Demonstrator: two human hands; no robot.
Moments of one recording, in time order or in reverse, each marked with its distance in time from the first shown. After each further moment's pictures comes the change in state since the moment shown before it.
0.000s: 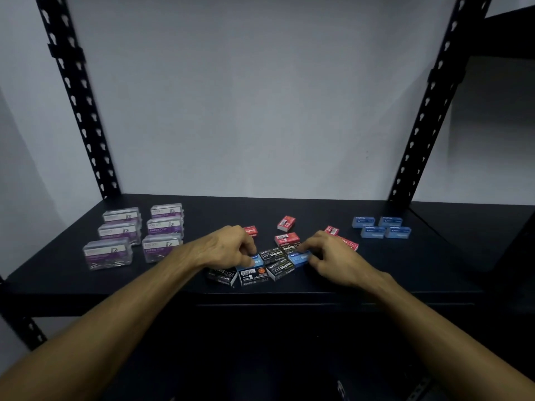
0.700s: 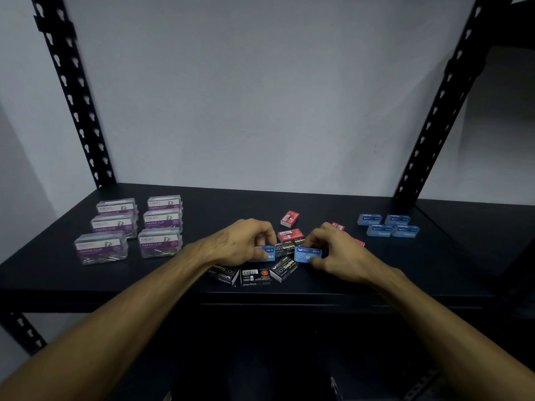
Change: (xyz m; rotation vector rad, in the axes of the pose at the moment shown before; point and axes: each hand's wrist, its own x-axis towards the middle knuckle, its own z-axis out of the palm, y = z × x) left_hand 0.010 0.013 0.004 -0.184 0.032 0.115; right_hand 0.009 0.001 -0.006 0.076 -0.062 0.059
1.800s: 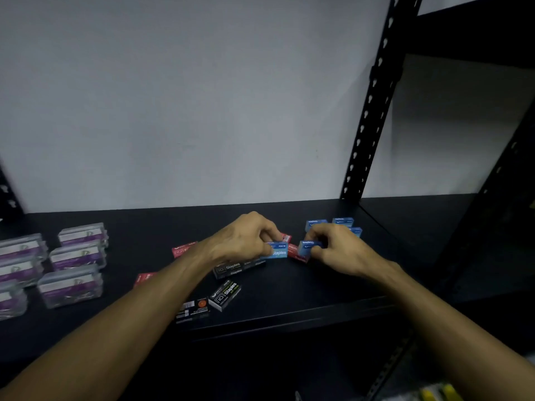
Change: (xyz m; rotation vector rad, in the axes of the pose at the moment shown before) left_hand 0.093 0.081 0.017 -0.069 -0.014 0.052; right_hand -0.027 0.070 -0.062 0.027 0.142 0.175
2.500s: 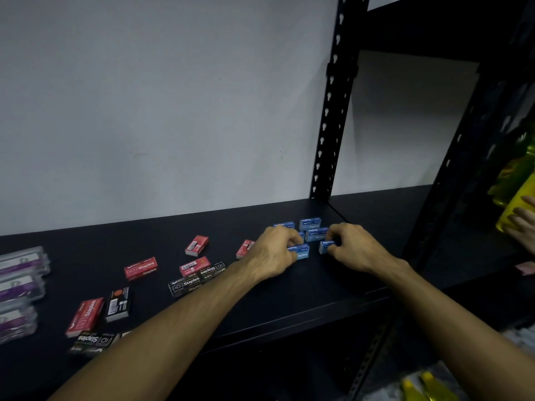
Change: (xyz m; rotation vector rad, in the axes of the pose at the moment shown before) left_hand 0.074 0.060 0.088 0.016 0.116 0.059; right_hand -0.009 0.093 -0.037 -0.175 0.098 0.230
